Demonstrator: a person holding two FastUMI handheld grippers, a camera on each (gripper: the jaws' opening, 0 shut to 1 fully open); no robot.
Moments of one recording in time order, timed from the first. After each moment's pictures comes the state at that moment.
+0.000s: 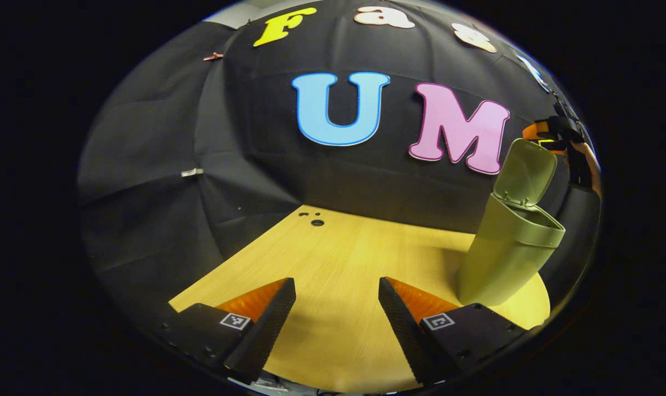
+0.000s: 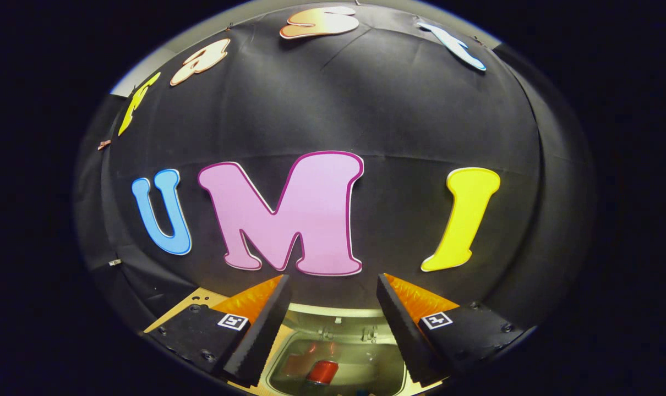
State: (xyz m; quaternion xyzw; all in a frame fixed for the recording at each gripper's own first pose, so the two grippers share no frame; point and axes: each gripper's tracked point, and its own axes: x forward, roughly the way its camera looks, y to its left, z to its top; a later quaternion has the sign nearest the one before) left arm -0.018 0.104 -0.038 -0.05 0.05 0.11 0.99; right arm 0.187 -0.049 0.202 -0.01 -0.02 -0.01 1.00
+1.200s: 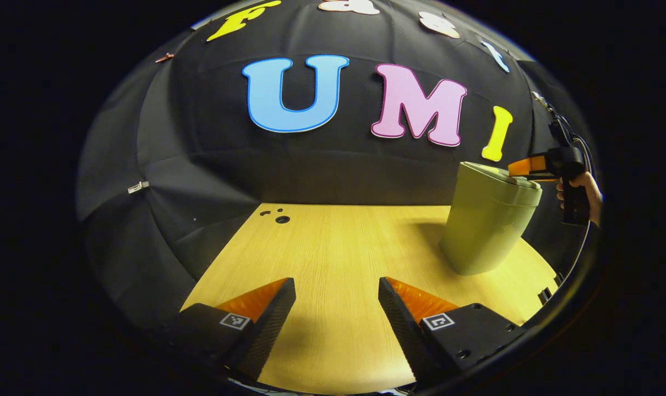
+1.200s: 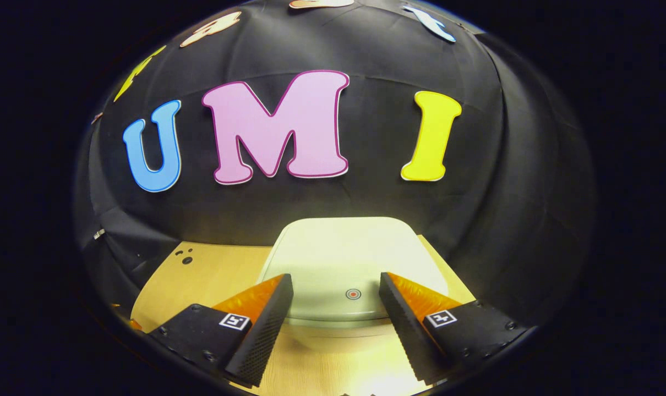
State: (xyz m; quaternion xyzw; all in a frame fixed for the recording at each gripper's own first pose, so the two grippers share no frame) left arm 0.003 0.138 -0.068 0.02 0.08 -0.02 1.00; right arm 0.117 -0.036 0.027 0.00 0.09 -0.08 0.99
